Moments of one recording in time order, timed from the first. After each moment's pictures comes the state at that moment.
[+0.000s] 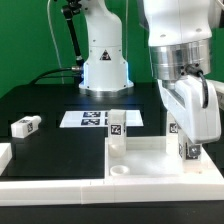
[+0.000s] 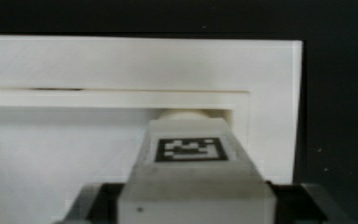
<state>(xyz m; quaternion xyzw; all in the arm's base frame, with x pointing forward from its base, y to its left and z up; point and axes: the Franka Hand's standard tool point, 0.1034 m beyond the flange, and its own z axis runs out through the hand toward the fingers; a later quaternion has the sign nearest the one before) 0.629 0.116 0.067 -0.72 0.69 0.02 0.07</state>
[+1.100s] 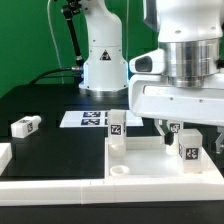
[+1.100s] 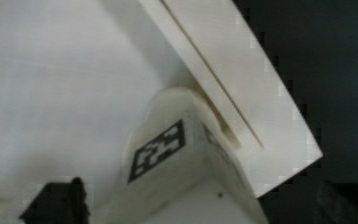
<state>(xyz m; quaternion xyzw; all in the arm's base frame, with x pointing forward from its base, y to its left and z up) 0.633 0.120 0.070 -0.98 0.20 -0.03 0.03</state>
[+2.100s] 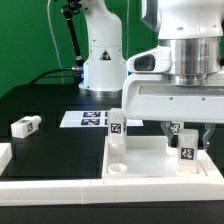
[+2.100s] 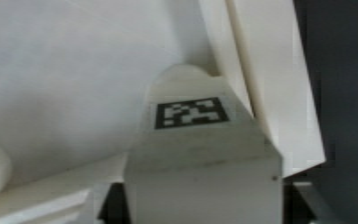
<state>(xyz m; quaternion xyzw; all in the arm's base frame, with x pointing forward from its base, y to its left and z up) 0.636 0.108 0.071 -0.98 0.22 -0.04 0.02</state>
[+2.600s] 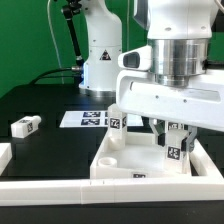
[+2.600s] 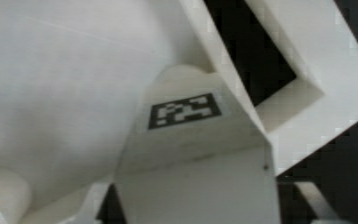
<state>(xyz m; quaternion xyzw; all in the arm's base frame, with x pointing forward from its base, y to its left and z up) 0.634 0.092 0.071 -0.94 0.33 -0.03 0.01</state>
